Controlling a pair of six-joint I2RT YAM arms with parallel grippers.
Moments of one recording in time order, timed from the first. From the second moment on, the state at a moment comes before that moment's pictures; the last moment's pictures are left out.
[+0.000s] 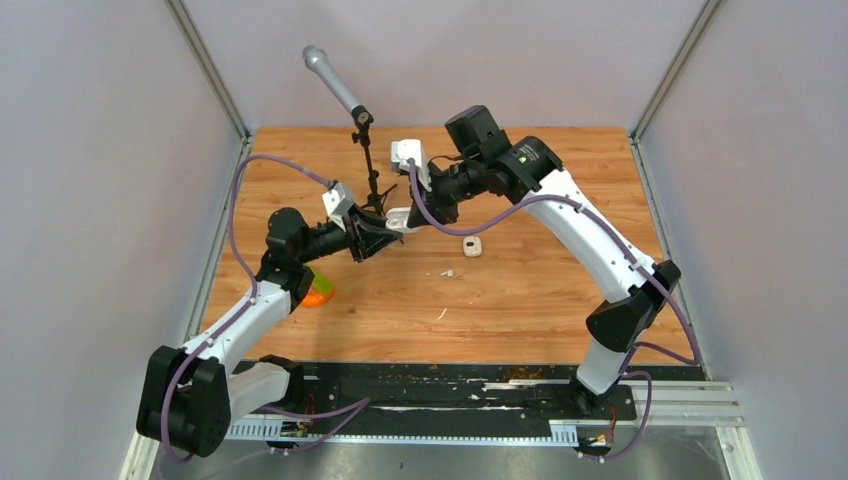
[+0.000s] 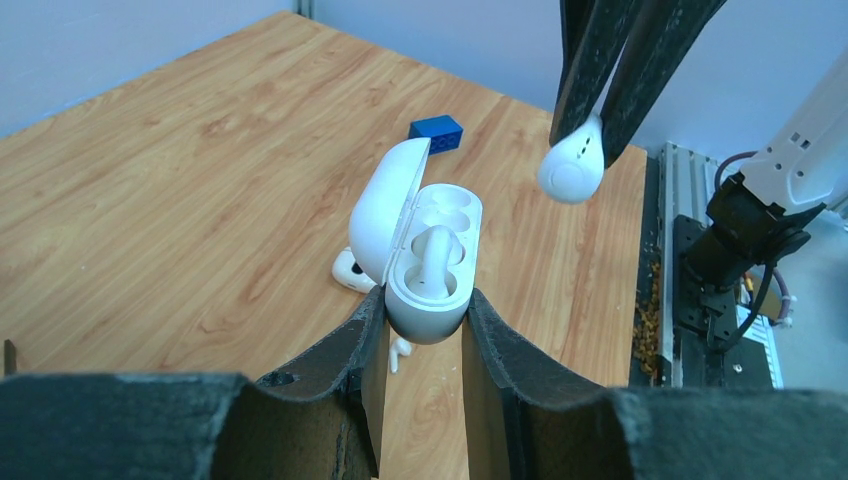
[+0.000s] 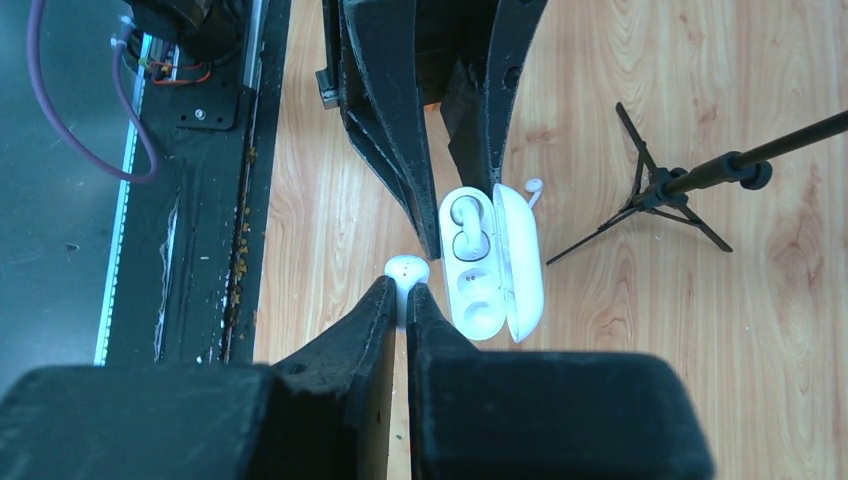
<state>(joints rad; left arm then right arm) -0.29 1.09 0.56 0.60 0.90 -0.23 0.72 1.74 2.02 -1.05 -0.72 -0.60</state>
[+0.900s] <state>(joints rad) -0.29 1.09 0.56 0.60 0.92 -0.17 0.73 1.79 2.02 -1.07 -0.62 -0.66</state>
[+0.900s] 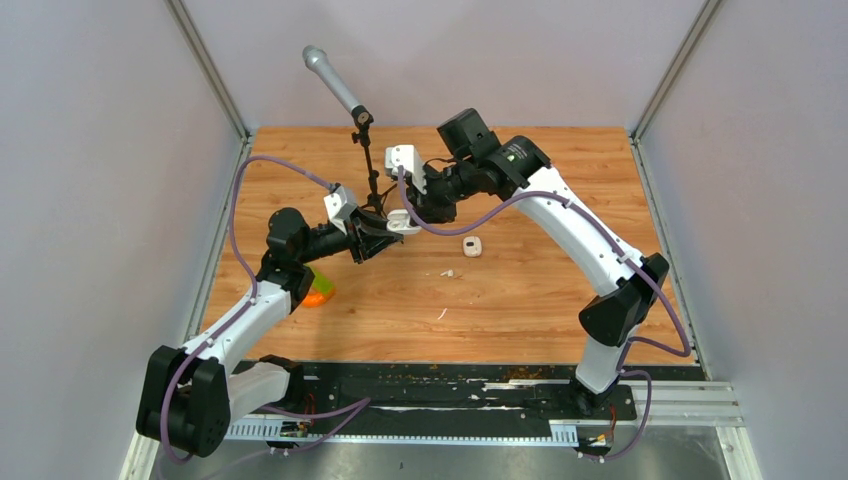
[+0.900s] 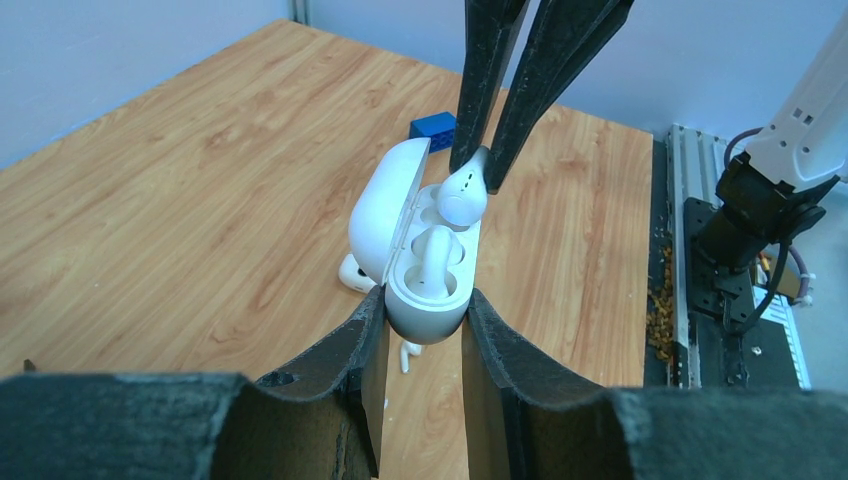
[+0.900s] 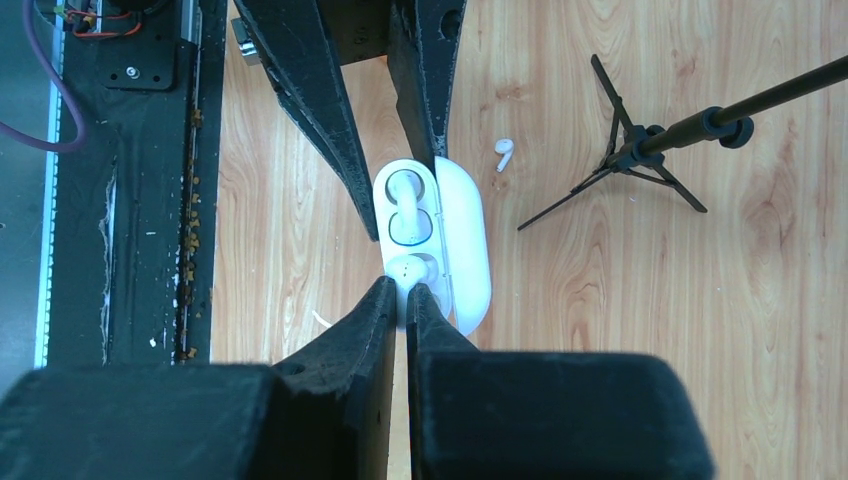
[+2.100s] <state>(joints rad) -0.29 1.09 0.56 0.60 0.93 -0.17 0.74 1.80 2.02 -1.07 -0.60 -0.70</state>
